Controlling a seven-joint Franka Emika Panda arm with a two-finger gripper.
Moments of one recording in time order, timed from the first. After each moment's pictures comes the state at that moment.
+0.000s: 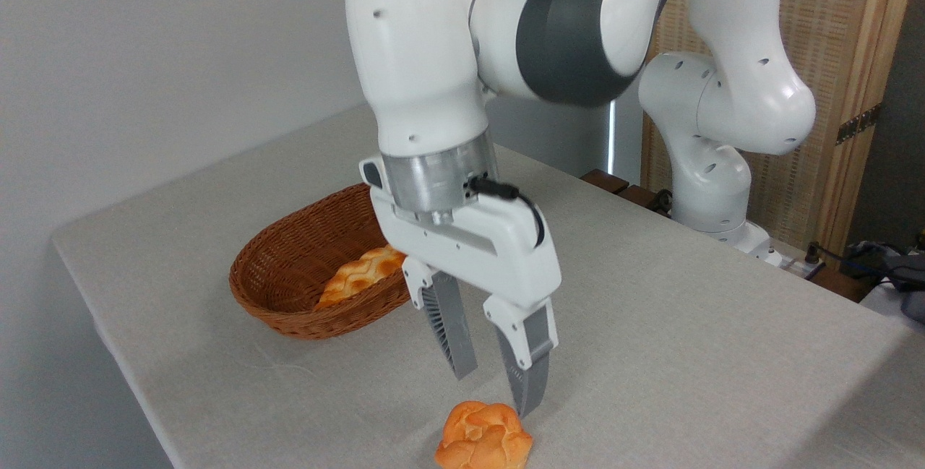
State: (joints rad) arm -0.01 -0.01 0.17 -1.99 0.18 2.02 0.84
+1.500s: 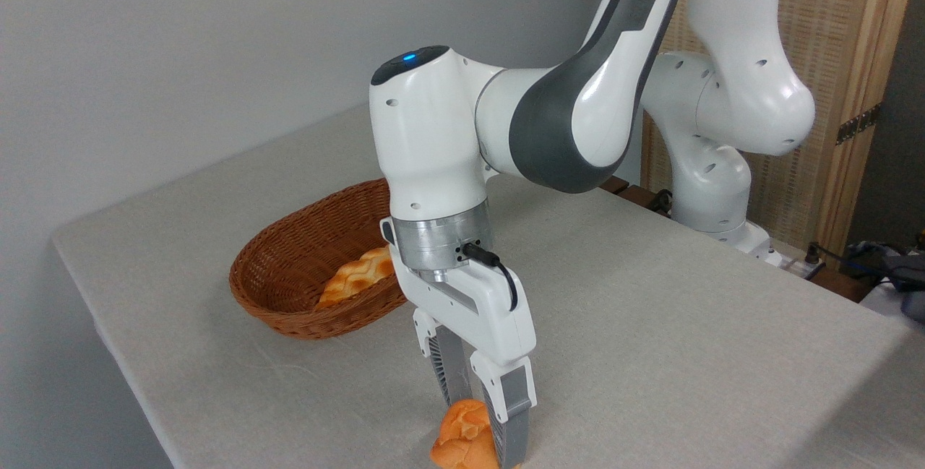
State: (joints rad) arm -0.03 0.01 0.16 -2.19 0.30 2.32 0.84
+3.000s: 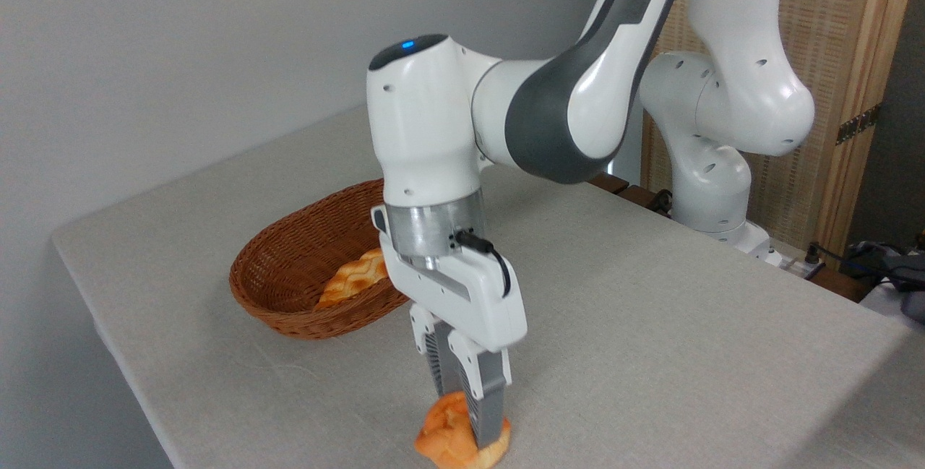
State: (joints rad) arm -0.05 -0.01 0.16 -2.18 0.27 2.33 0.81
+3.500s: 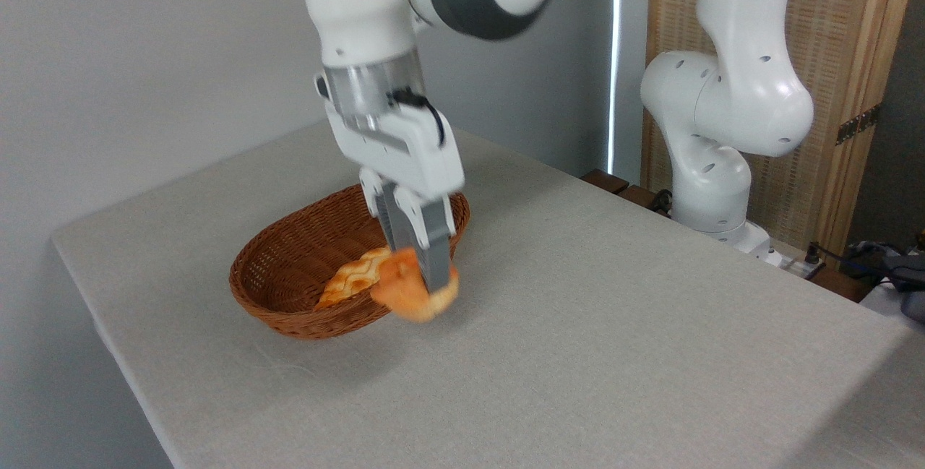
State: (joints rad) arm -0.08 -0.14 -0.04 -2.03 0.11 1.90 0.69
